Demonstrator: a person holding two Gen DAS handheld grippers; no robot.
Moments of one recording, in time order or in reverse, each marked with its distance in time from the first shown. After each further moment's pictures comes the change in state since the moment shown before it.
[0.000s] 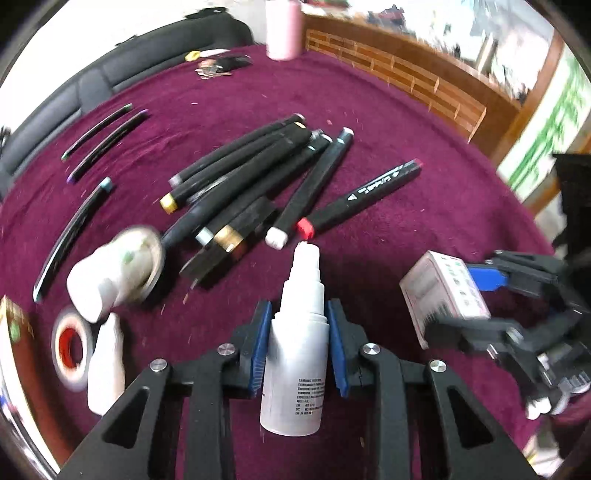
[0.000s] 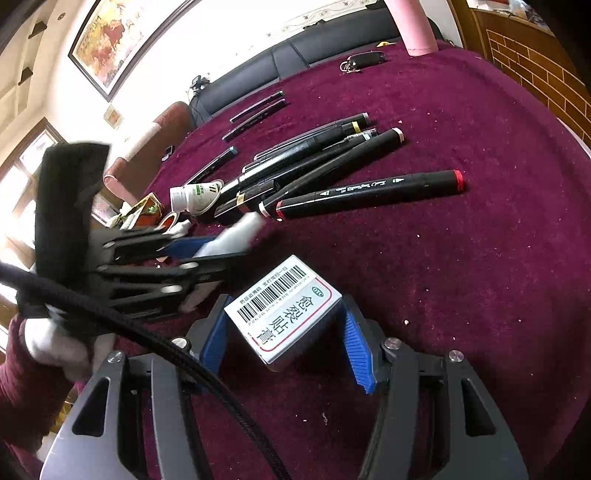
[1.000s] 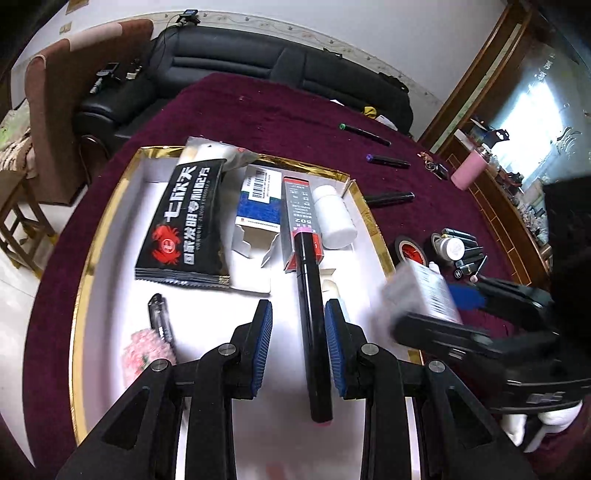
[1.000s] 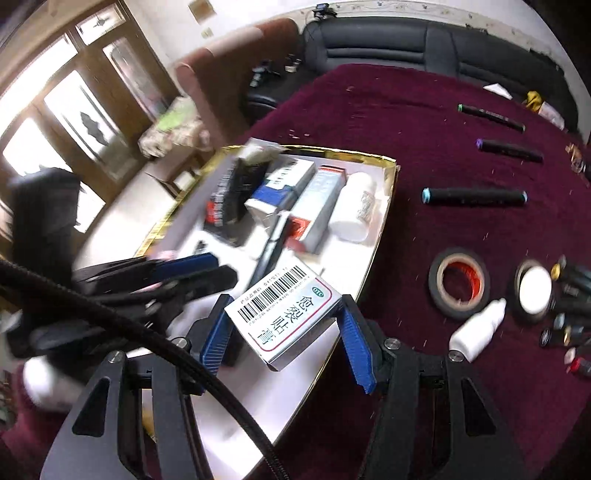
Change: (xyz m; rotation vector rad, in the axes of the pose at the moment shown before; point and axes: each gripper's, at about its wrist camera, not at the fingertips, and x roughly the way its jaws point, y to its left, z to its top) left arm -0.123 0.249 -0.165 -0.609 -0.245 0.062; right arm 0.163 0.308 0.033 -0.427 0.253 0.022
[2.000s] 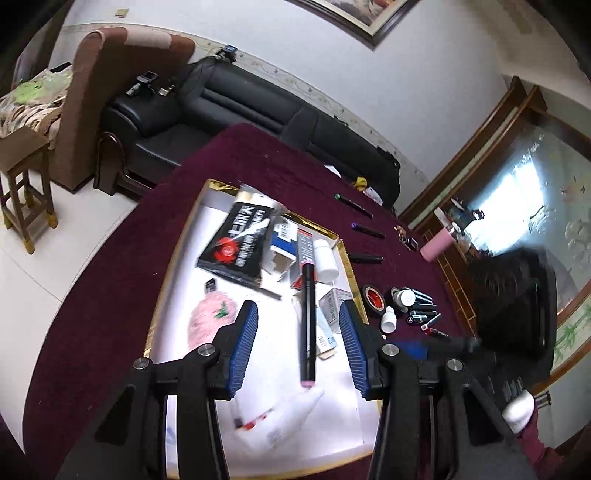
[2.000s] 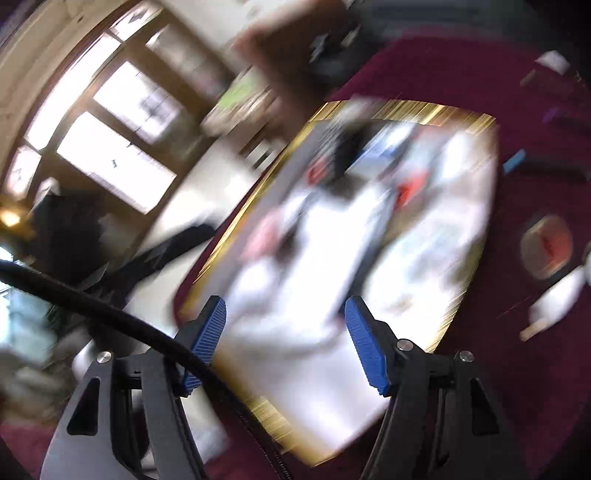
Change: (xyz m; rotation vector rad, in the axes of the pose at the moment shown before) left arm -0.110 0.056 -0.049 -0.198 -0.257 -0.127; right arm -0.012 0.043 -0.023 -0.004 0.167 0.400
